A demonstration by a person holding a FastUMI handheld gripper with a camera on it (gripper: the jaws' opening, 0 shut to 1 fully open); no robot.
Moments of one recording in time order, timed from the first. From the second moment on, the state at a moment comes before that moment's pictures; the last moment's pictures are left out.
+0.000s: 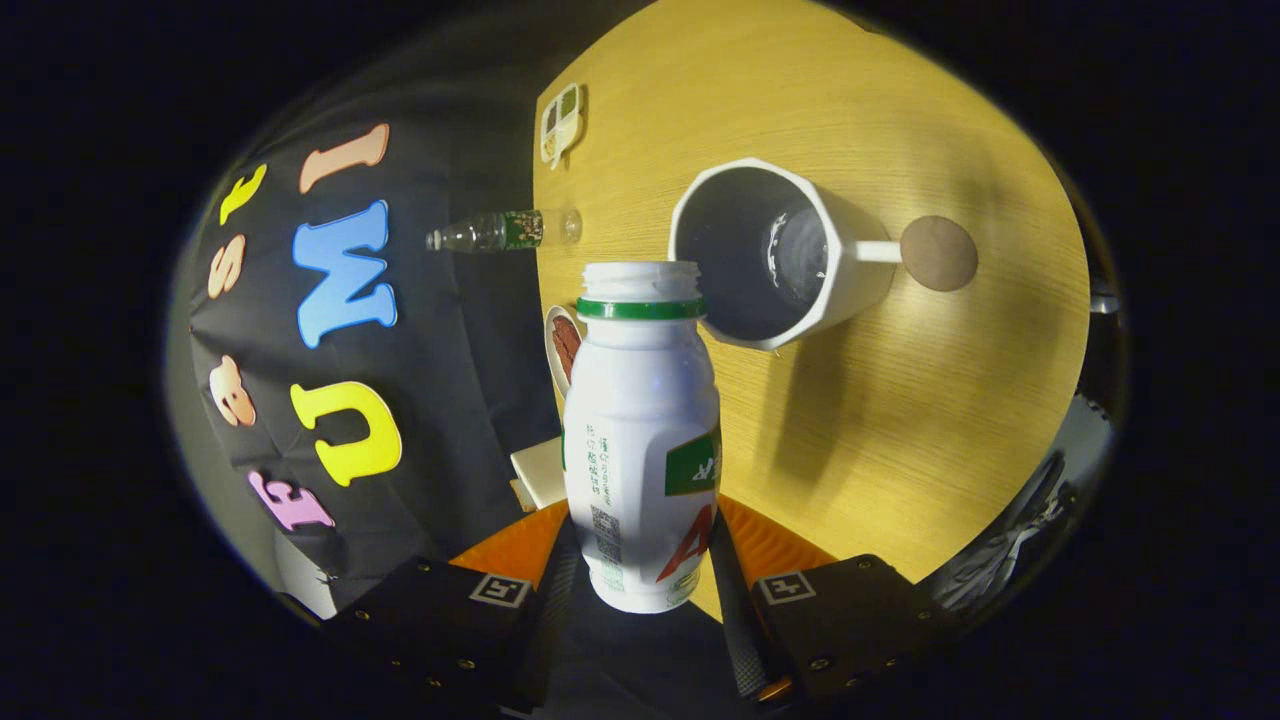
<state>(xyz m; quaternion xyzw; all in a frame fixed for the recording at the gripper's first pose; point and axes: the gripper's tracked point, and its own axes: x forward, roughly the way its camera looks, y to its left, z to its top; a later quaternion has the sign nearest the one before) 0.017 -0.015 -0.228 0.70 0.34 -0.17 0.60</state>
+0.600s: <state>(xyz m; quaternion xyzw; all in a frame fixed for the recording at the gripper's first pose) 0.022 -0.011 -0.254 0.52 0.35 -0.15 0.77</state>
